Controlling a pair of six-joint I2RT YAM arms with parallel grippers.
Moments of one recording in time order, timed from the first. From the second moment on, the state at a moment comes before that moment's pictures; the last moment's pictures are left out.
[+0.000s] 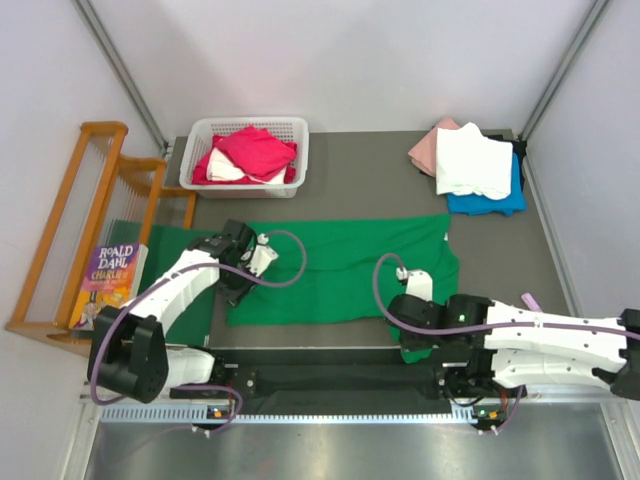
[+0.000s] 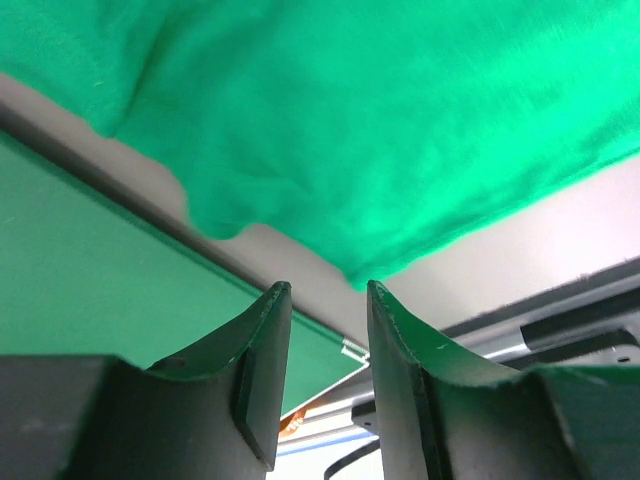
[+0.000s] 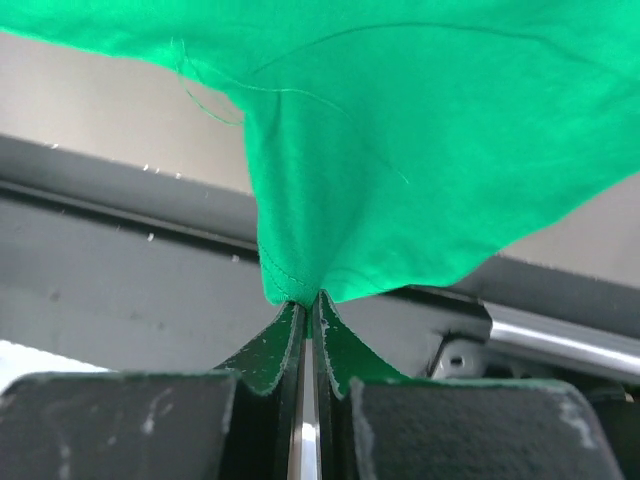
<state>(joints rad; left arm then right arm) -0.31 1.29 0.78 -0.90 -0.05 0.44 1.27 0.98 0.69 -0.91 0.33 1.03</state>
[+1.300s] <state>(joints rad) -0.36 1.41 0.79 -1.07 0.00 0.48 1.27 0.95 0.71 -1.02 0.34 1.10</state>
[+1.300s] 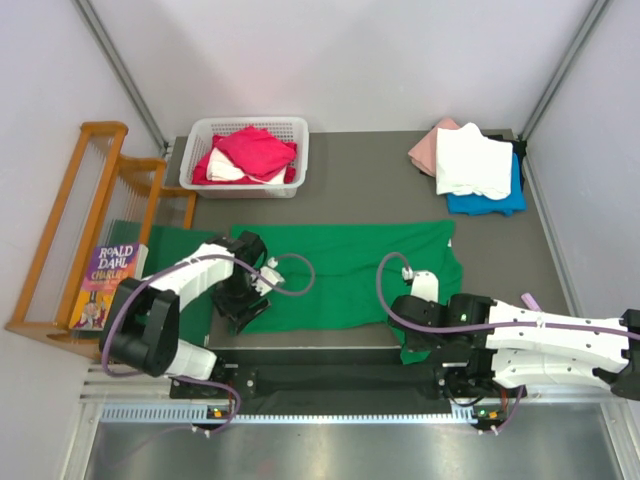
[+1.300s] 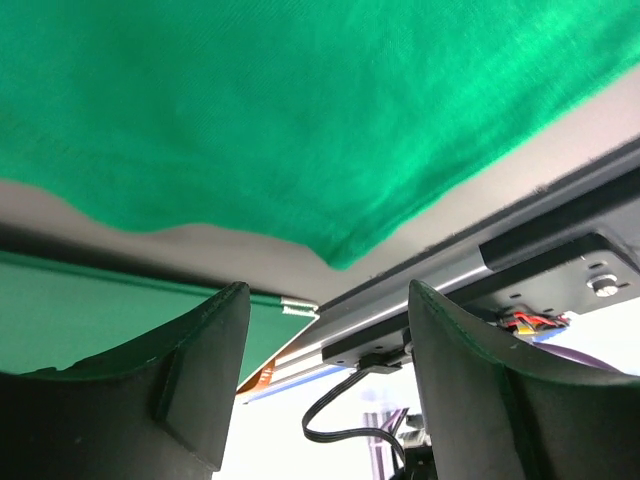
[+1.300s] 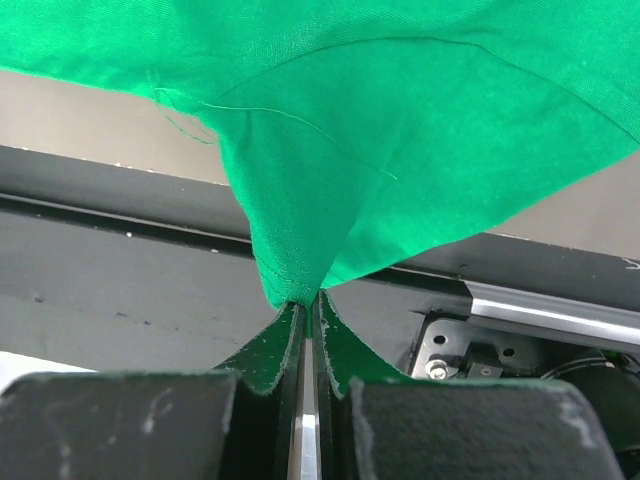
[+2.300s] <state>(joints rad) -0.37 1.58 0.78 -1.02 0.00 0.47 1.25 0.92 0.71 -1.01 0.34 1.08</state>
